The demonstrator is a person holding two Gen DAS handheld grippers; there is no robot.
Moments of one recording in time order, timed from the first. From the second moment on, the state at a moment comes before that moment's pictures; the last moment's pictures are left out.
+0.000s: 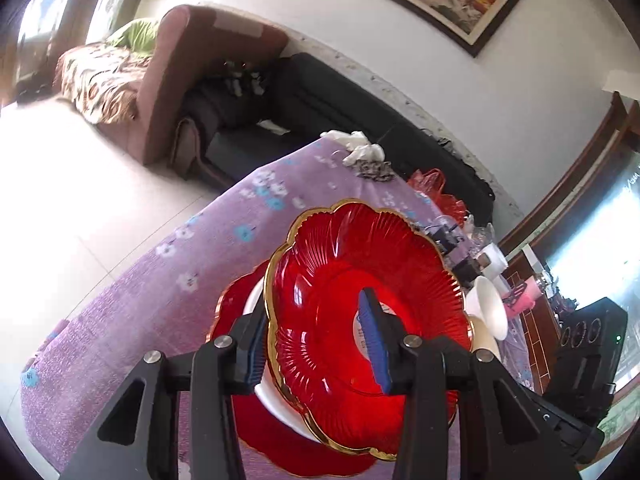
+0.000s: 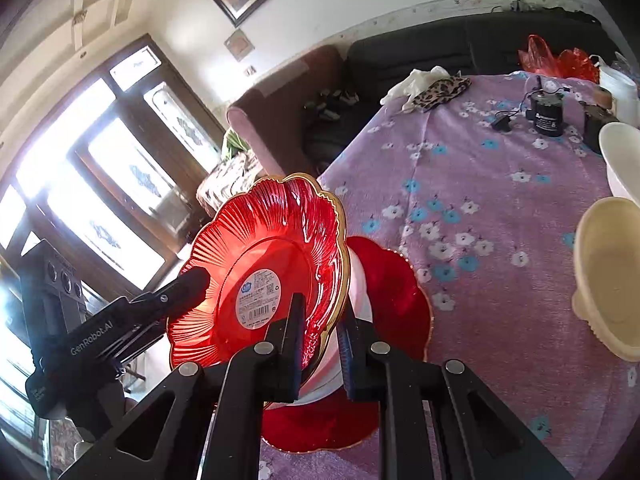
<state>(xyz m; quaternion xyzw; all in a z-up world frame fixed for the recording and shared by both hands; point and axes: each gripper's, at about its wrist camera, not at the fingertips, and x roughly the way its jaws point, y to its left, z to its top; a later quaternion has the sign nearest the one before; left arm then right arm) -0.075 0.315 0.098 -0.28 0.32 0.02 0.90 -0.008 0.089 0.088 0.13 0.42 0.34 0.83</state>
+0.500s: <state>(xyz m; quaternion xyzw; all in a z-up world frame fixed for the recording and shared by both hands) -0.070 0.318 0.080 -0.27 0.35 0.03 0.90 -0.016 0.119 0.084 0.06 0.41 0.29 0.86</state>
